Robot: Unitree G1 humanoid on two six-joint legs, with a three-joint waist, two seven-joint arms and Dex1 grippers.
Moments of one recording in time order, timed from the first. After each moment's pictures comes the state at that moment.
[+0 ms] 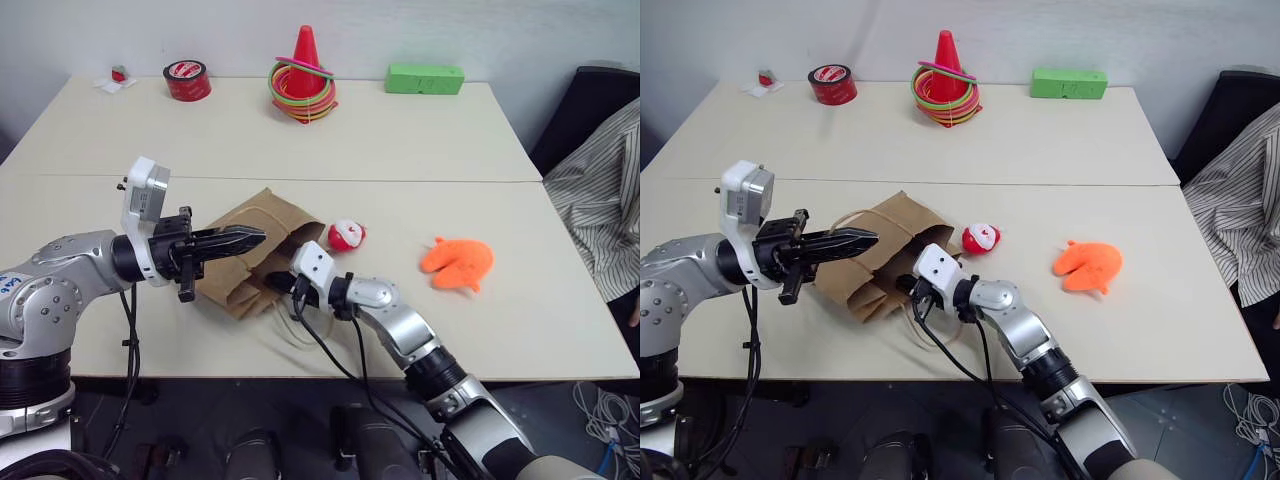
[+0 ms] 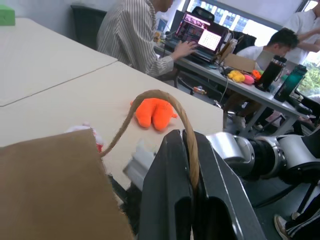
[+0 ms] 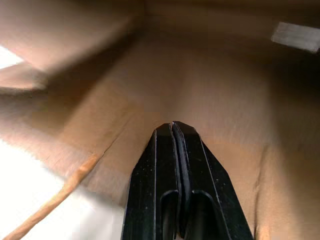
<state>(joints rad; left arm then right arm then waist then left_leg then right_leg) -0.49 0.79 0.31 -0.22 -0.99 0.95 -0.93 -0.59 -0.08 0.43 0.31 0.06 0.18 0.69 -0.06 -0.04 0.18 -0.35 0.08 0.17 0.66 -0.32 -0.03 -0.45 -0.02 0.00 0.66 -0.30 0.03</state>
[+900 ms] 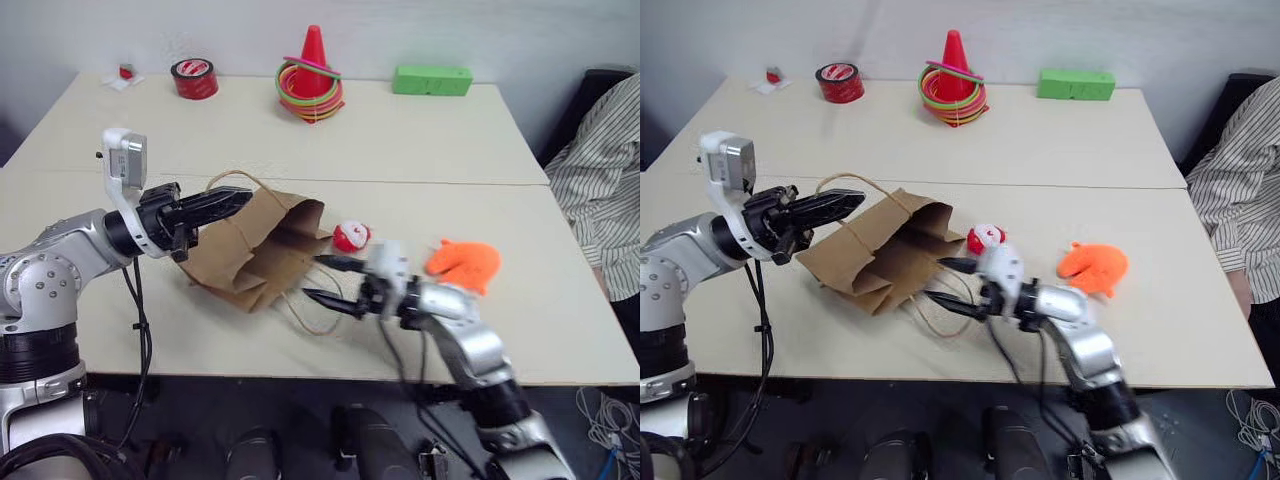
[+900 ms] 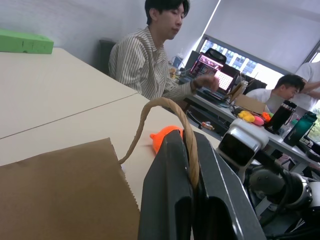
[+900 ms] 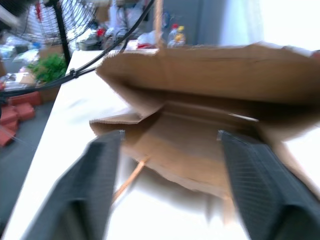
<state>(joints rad) -0.58 0.73 0.30 -0.10 -1.01 0.95 -0.88 -0.24 -0.36 0.06 -0.22 0.42 0.14 0.98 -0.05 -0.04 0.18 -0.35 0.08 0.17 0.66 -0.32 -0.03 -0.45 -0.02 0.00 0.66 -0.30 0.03</state>
